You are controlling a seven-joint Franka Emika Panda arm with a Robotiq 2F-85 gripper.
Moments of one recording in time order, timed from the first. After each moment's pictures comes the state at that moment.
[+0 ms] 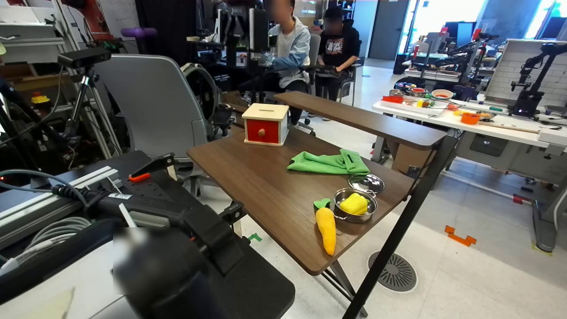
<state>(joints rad) -0.01 0.01 0.05 -2.28 0.03 2.21 0.17</state>
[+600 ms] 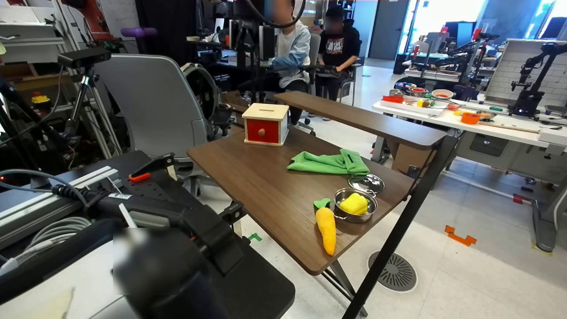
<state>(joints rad) 0.04 0.16 0.07 -2.14 0.08 2.30 0.19</state>
